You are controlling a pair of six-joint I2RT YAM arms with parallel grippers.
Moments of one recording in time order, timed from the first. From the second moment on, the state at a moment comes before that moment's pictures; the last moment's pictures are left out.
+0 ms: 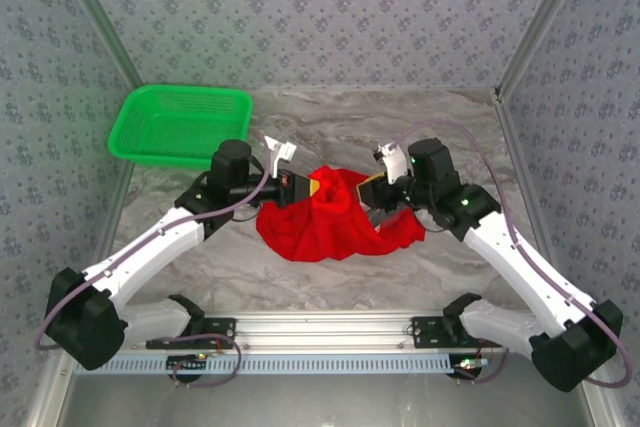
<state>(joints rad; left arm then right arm) -0.61 1.18 0.88 -0.07 0.65 -0.52 0.54 1.04 0.99 -0.56 -0.35 0.11</state>
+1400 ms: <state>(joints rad) -0.61 1.16 0.88 -0.09 0.61 -0.51 0.60 1.15 1.04 -0.53 -0.35 0.00</state>
